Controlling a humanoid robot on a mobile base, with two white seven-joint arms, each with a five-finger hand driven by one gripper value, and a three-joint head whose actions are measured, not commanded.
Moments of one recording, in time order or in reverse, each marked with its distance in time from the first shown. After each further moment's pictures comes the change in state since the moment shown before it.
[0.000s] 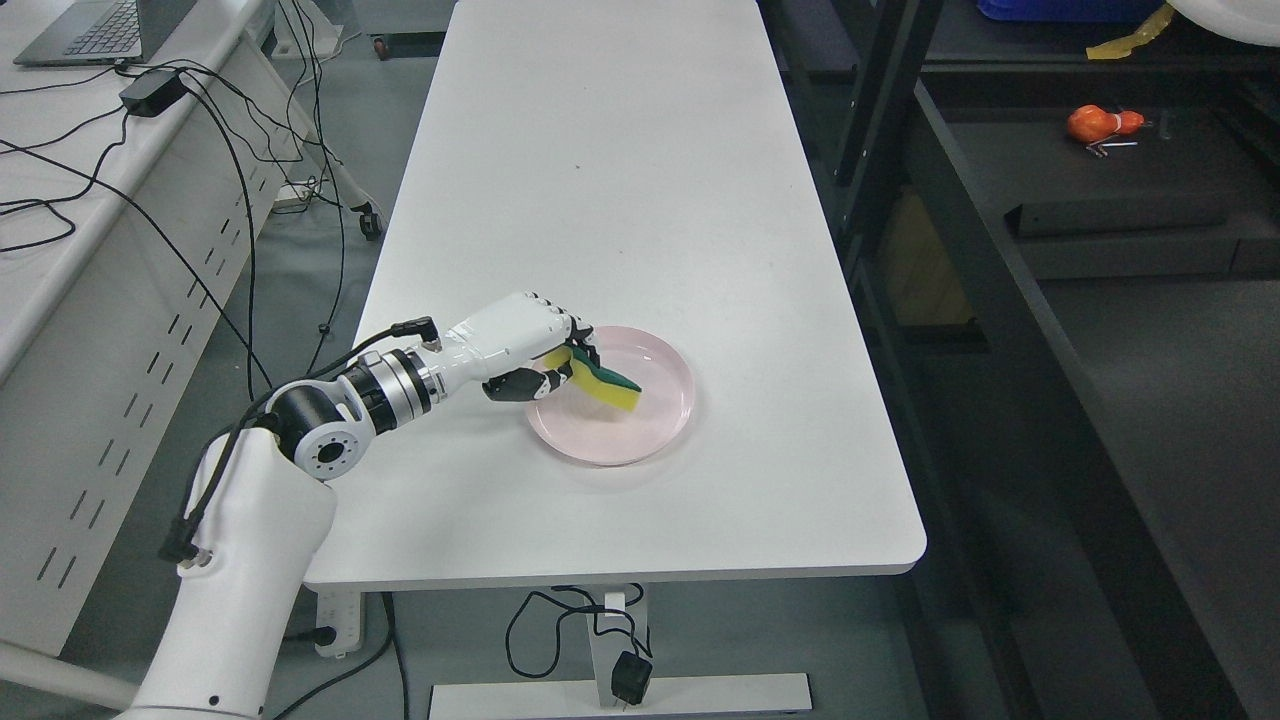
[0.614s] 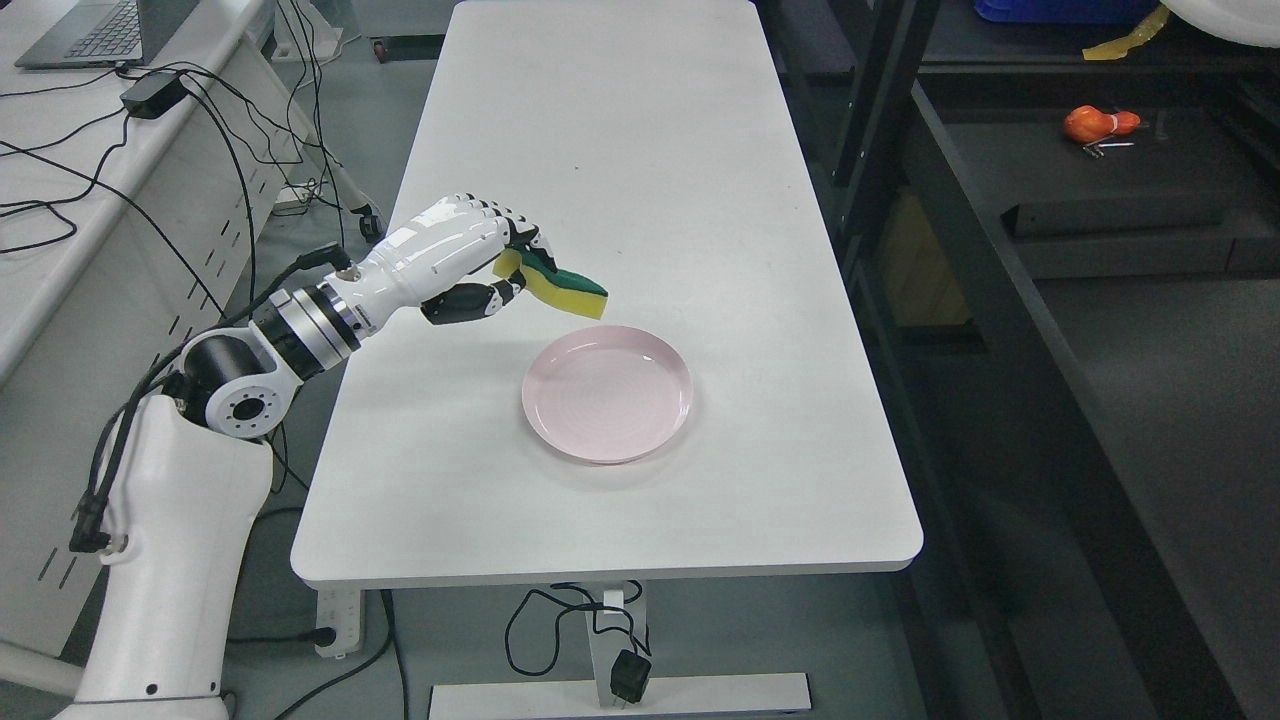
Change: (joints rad) left arm -0.017 0.052 0.090 -0.147 0.094 -0.008 -0.026; right arm 0.000 0.000 0.000 0.000 0.000 0.000 0.000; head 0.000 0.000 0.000
